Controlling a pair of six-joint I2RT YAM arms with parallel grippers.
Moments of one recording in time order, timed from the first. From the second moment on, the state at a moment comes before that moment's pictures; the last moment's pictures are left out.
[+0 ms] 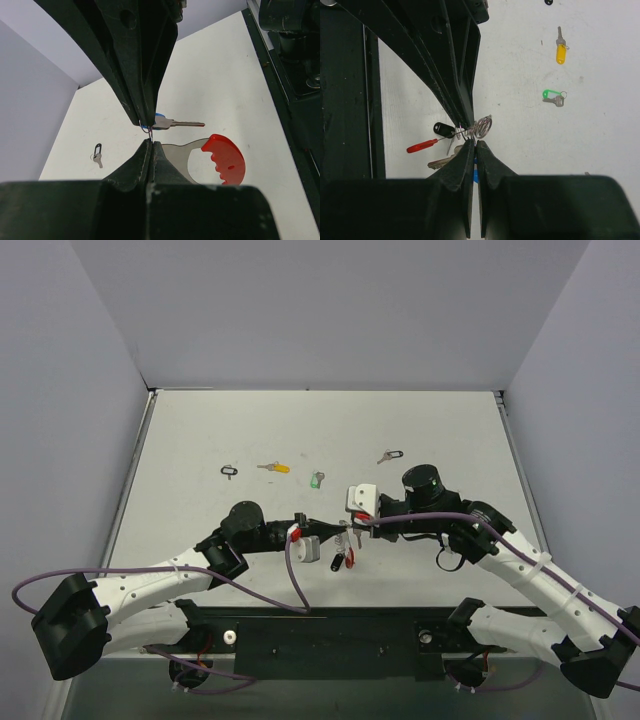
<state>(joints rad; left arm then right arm) -0.92 1.08 0.54 0.55 0.56 0.51 0.78 0.98 0.99 -0.60 -0.43 -0.62</state>
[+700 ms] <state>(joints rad) -0.92 1.08 0.54 0.53 0.55 0.52 0.76 1.00 0.99 -0.59 -0.44 -0.52</state>
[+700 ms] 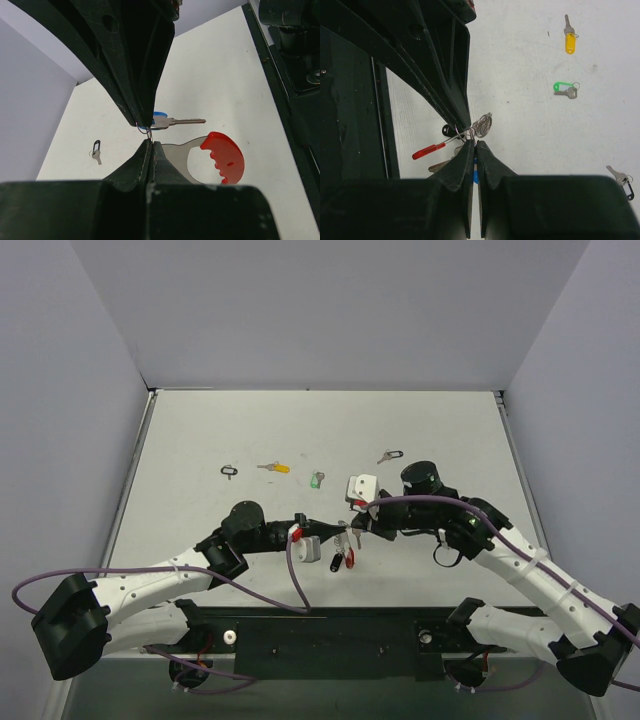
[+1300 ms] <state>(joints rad) -0.92 1.08 0.54 0.54 0.53 0.51 0.69 1.03 0.99 -0.57 -0.49 -0.38</state>
